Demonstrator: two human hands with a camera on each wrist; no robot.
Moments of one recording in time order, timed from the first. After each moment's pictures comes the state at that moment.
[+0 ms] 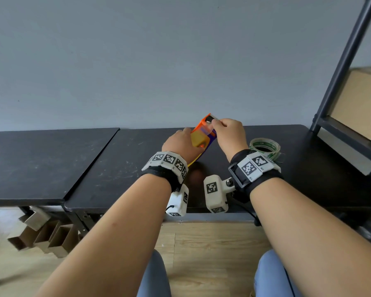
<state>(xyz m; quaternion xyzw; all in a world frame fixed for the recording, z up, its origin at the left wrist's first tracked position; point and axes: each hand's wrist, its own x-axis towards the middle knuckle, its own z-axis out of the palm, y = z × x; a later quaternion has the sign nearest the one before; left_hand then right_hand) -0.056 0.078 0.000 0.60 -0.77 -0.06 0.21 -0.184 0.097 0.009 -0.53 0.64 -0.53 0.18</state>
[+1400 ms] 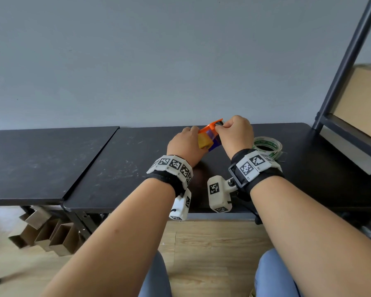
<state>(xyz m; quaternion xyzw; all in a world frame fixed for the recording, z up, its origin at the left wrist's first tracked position) -0.065 0.075 -0.013 0.56 -0.79 -0.01 0.25 -0.197 0.083 -0.003 -0.50 0.71 -0.49 0.04</state>
